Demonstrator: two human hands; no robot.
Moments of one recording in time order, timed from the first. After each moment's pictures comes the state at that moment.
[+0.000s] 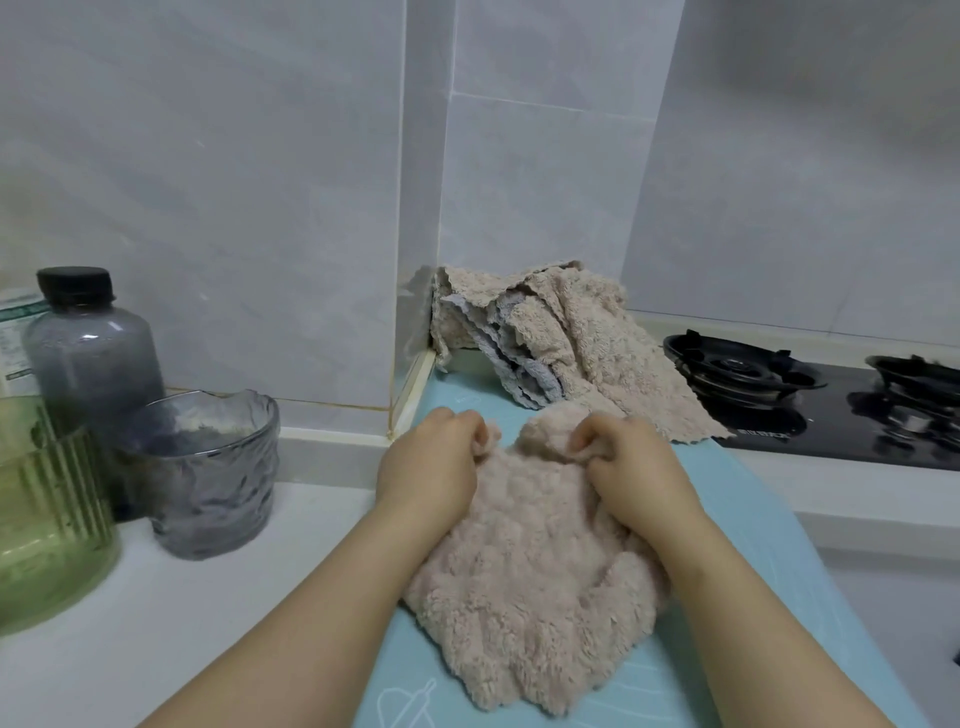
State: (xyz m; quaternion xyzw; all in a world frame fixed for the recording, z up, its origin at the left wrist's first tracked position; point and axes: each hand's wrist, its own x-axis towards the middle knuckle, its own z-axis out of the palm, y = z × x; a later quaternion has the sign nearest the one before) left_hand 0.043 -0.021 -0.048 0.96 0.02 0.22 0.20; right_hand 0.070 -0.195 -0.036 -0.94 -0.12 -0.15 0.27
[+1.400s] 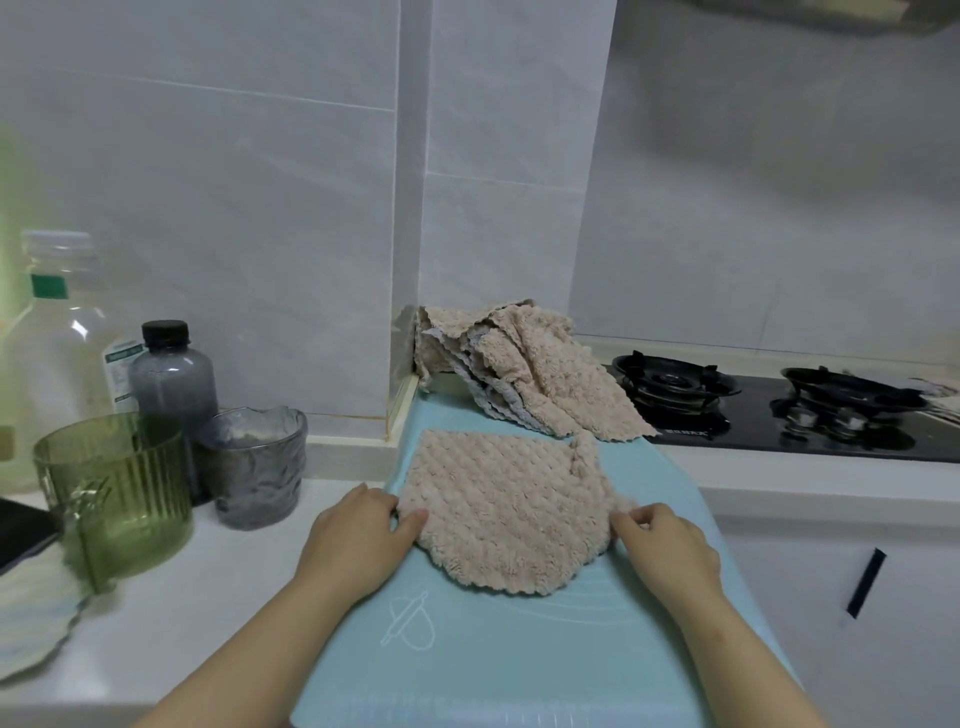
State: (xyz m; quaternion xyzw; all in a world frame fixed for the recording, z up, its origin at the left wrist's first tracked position) left_hand -0.052 0.005 -0.071 0.97 0.07 0.12 0.21; right_hand -0.023 -0.260 -0.059 -0.94 0.09 -0.11 0.31
